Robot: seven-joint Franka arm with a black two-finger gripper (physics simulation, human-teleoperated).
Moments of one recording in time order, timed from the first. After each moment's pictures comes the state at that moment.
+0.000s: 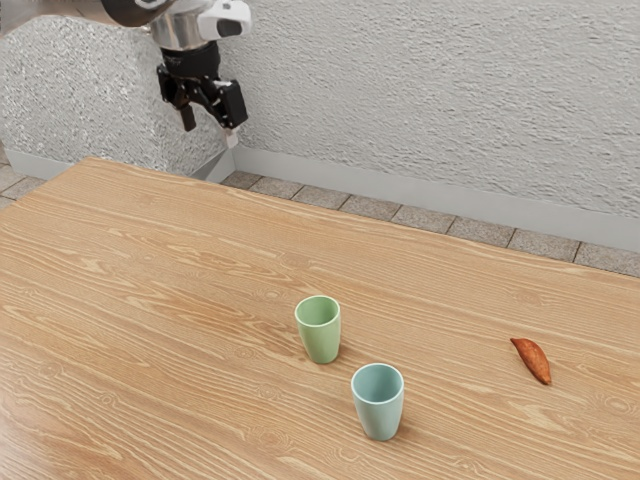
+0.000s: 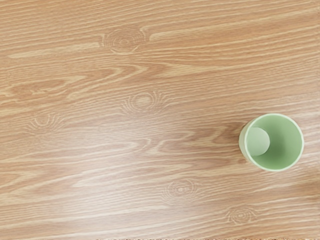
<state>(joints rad) -0.15 0.13 0.09 -1.35 0.06 1.55 0.10</state>
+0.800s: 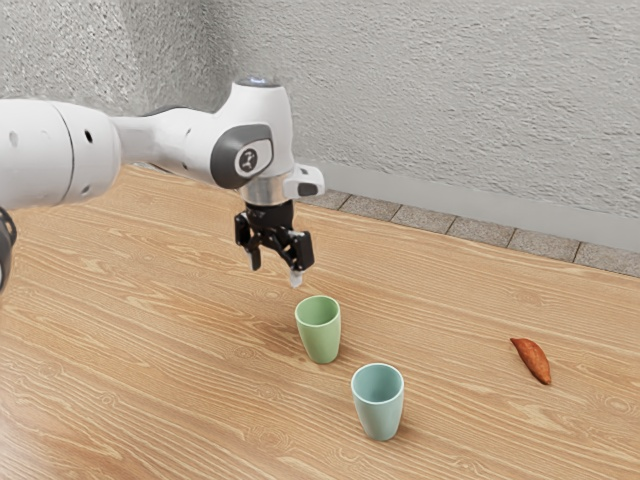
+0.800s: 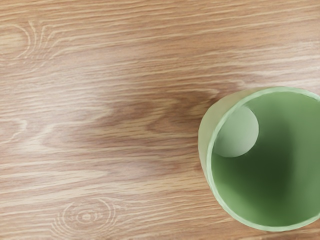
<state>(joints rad) -0.21 0.32 0.07 -1.70 -0.04 1.90 0.00</state>
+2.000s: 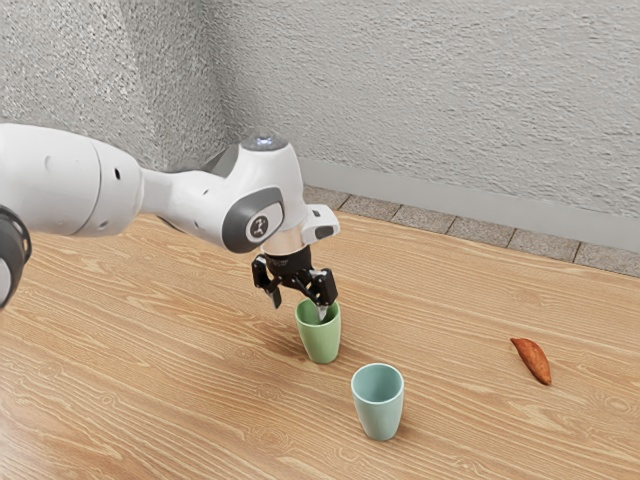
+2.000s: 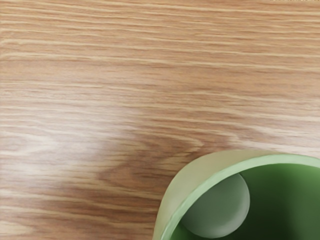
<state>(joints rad) -0.23 0.35 0.04 -1.89 -0.04 2.26 -0.20</state>
